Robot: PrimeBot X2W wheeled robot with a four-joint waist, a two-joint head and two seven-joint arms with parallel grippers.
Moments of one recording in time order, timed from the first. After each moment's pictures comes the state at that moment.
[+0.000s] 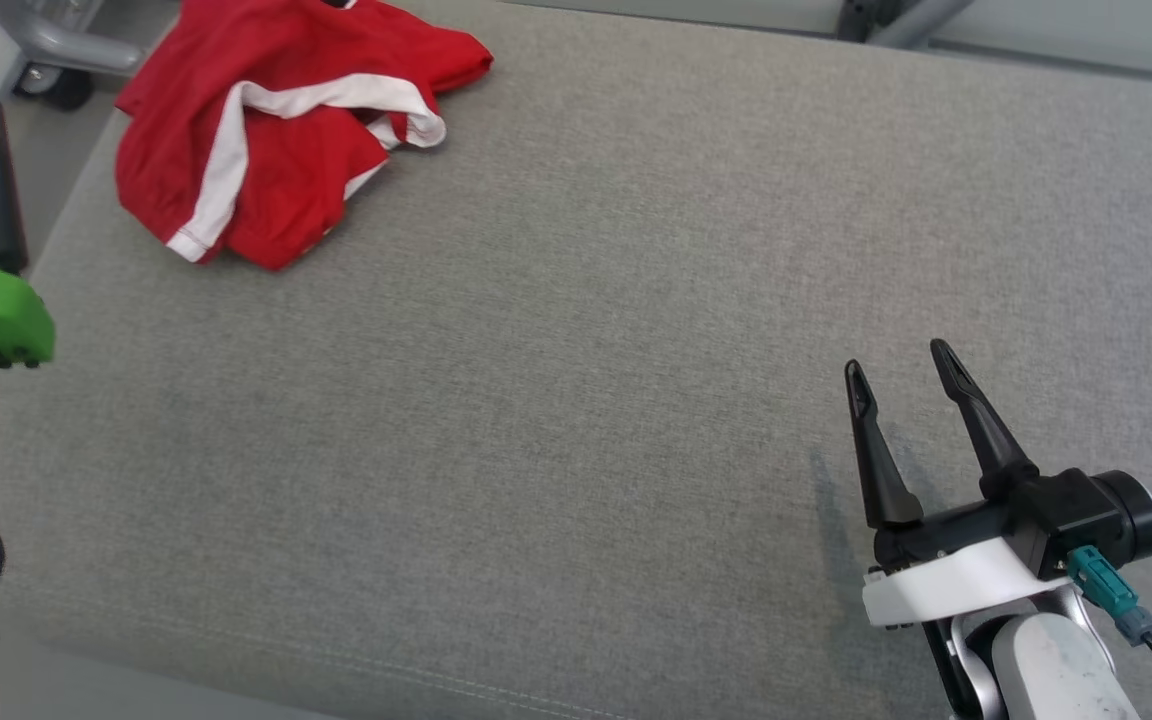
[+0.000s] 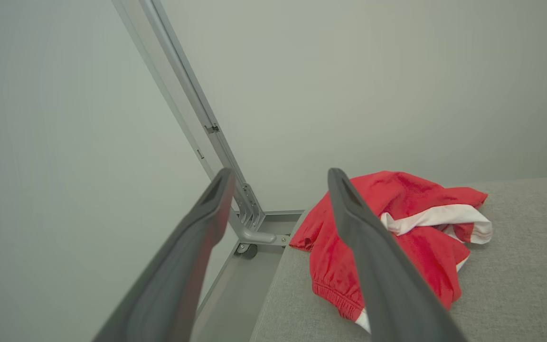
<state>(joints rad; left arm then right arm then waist) -0.62 0.37 0.04 0.39 -0.11 -0.12 -0.10 -0.07 -0.05 0.09 -0.01 0.04 0.13 -0.26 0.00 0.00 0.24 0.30</state>
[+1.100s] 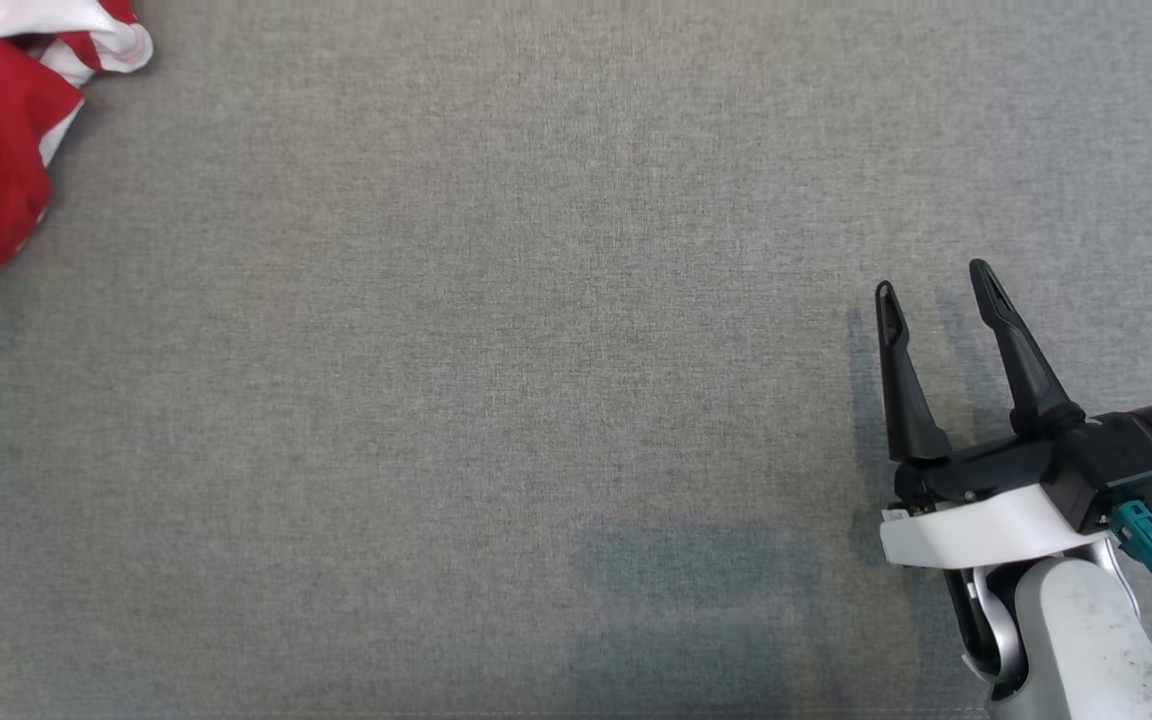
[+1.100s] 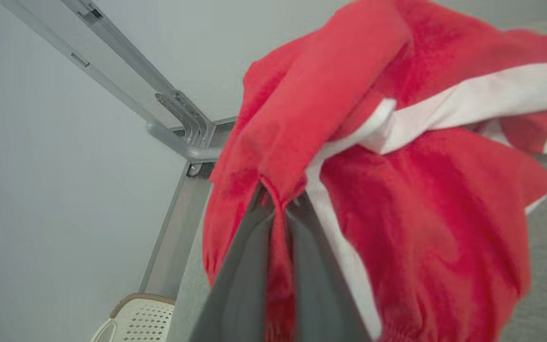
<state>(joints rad) -0.98 0.54 -0.18 0.99 -0.26 -0.12 -0.07 -0.15 -0.05 0.05 -0.08 0.02 0.13 -0.26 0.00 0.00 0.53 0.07</state>
